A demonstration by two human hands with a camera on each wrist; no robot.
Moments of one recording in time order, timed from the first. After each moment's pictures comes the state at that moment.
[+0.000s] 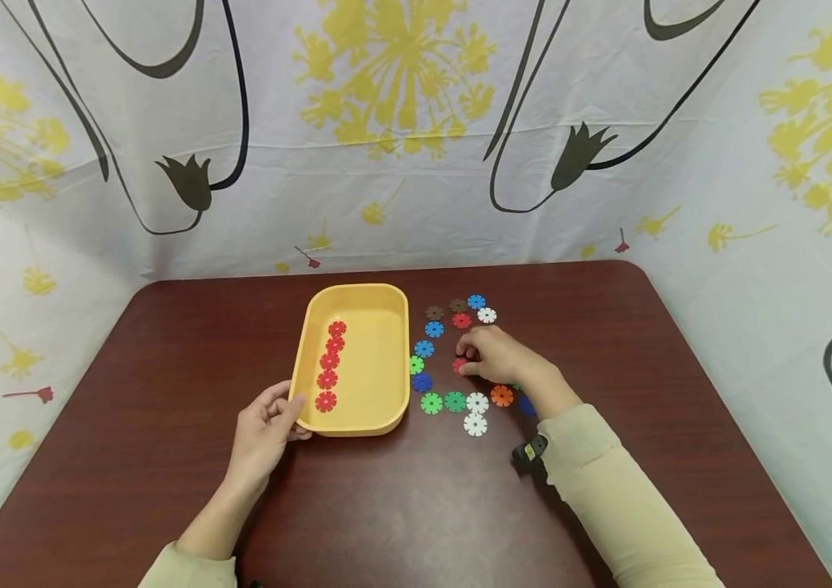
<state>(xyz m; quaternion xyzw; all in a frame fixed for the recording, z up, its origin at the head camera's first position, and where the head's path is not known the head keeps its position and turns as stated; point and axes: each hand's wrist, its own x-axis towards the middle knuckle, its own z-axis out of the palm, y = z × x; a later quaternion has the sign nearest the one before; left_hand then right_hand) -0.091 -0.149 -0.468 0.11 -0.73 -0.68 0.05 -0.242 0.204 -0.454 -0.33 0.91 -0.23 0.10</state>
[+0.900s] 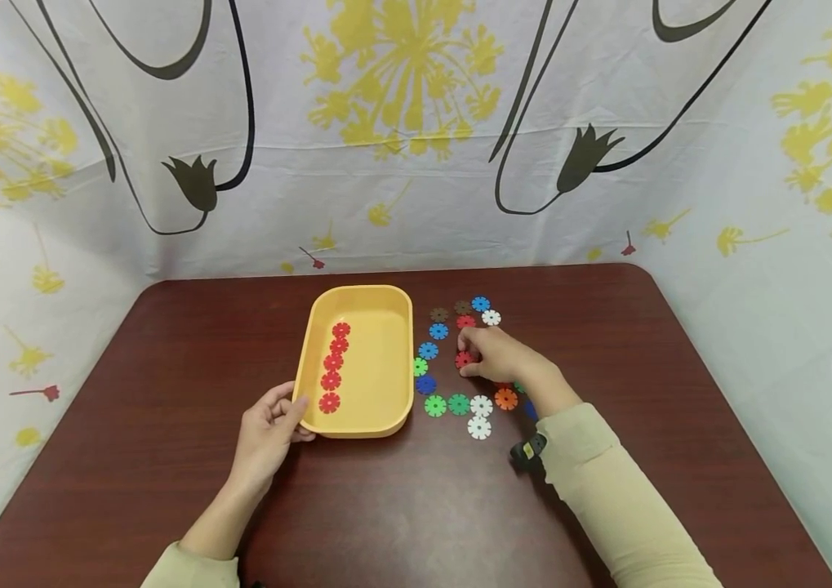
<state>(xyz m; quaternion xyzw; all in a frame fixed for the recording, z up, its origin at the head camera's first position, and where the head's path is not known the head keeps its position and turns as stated) -0.093 -0.148 -0.467 0.10 -0.73 -0.68 0.06 -0.247 0.198 -0.448 -0.30 0.91 -0.25 0.16</state>
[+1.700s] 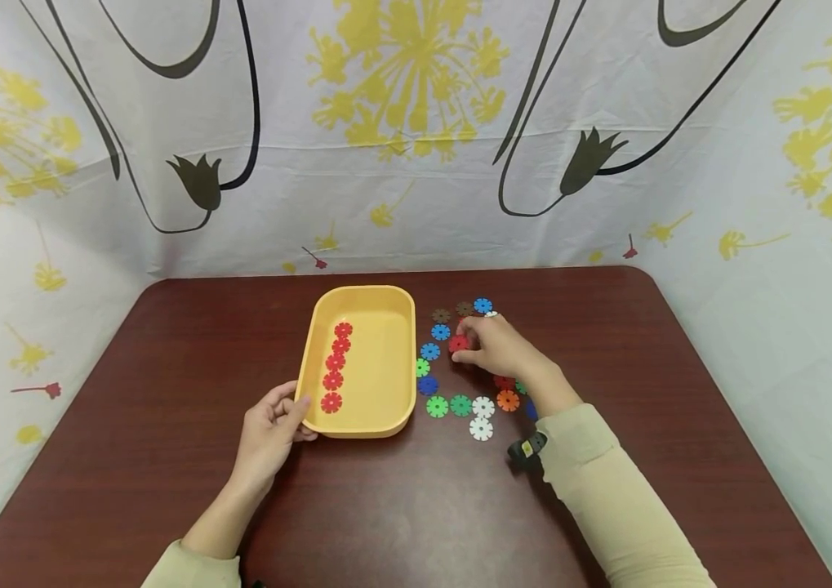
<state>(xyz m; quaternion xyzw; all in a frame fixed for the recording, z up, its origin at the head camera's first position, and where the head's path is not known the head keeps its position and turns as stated) -0.092 -0.149 -0.468 0.10 -0.72 -0.68 0.05 -0.252 0.191 -0.445 -0.29 0.92 -0.27 0.07</state>
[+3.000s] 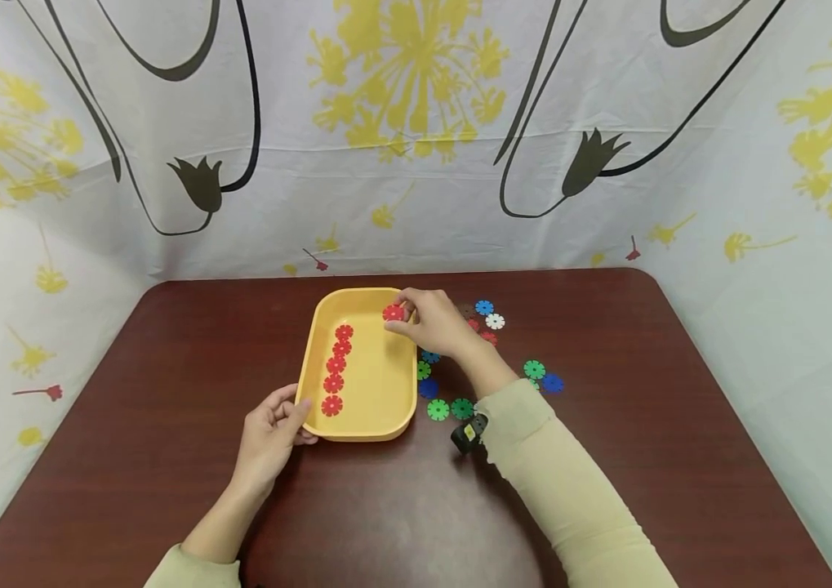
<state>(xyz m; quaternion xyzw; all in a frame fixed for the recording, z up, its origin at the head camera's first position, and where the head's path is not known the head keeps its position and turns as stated) -0.092 -0.148 -0.469 0.11 -0.73 -0.68 0.05 -0.264 0.099 -0.413 -0.31 0.88 -0.36 -0.01</state>
